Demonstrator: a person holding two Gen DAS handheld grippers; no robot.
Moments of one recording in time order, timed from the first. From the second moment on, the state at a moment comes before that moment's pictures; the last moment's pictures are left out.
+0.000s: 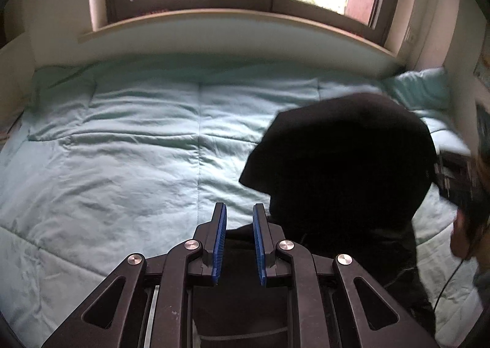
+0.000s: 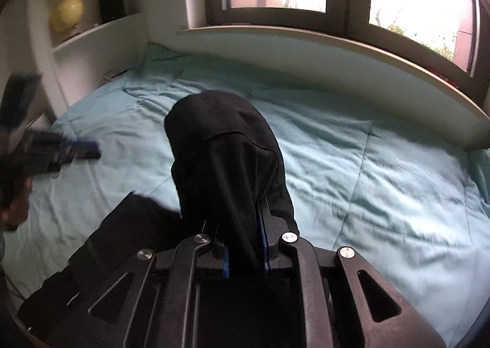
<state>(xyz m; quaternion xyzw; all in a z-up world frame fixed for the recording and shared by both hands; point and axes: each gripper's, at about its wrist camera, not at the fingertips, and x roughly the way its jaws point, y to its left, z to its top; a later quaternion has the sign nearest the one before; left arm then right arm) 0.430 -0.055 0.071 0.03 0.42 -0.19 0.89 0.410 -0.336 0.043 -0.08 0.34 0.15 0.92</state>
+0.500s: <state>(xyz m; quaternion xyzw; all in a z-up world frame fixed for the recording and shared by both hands) 0.381 -0.106 0.038 -0.02 0.50 -0.29 0.82 0.232 -0.284 -0.037 -0.15 0.47 0.17 0.85</state>
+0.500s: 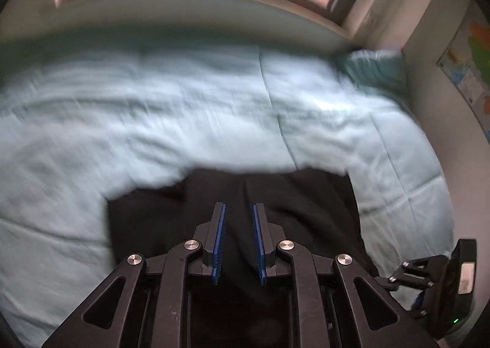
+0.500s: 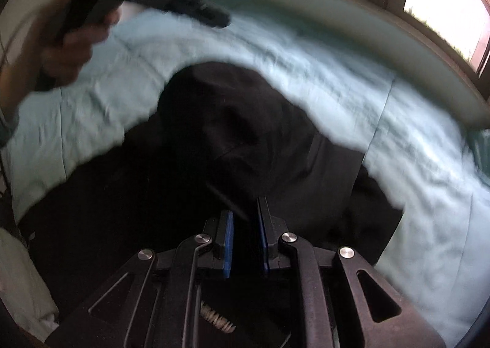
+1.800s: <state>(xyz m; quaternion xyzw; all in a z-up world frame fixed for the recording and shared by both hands) 0.358 -0.037 -0.050 -0.14 0.57 -0.26 0.77 0.265 -0.386 -0.092 0.23 0.53 0.03 0.82</state>
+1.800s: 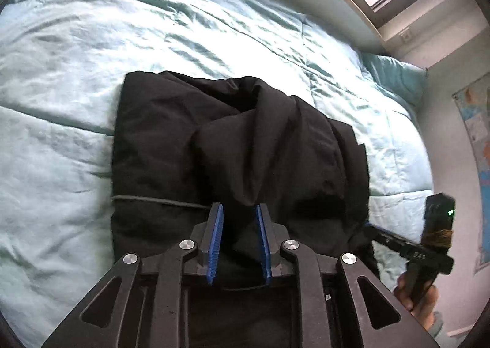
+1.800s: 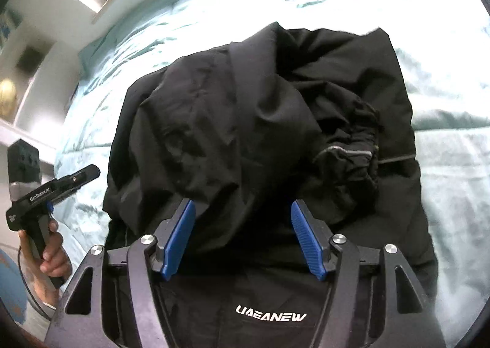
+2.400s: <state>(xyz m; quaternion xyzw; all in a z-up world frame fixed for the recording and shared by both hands) 0.349 -0.074 -0.061 -0.15 0.55 -0.36 0.74 0.277 -0.415 -0.054 0.21 0.47 -0.03 0.86</state>
